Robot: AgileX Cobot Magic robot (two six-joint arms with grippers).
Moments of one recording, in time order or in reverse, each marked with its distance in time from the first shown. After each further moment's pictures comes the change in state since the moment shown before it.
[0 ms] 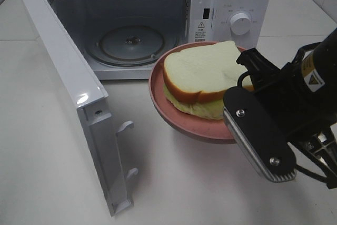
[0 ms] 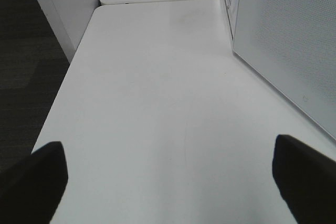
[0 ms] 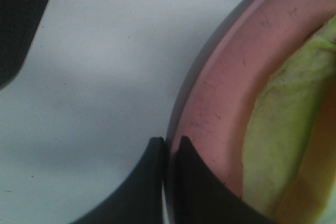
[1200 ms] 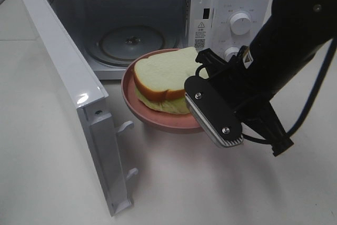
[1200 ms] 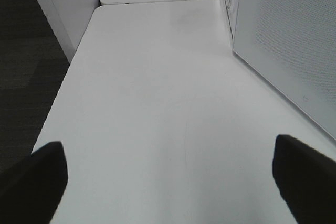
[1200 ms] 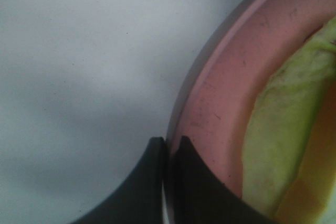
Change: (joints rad) left arm 0.000 0.000 0.000 0.000 0.000 0.000; right arm -0.093 0.281 -0.157 0.178 -0.097 -0.314
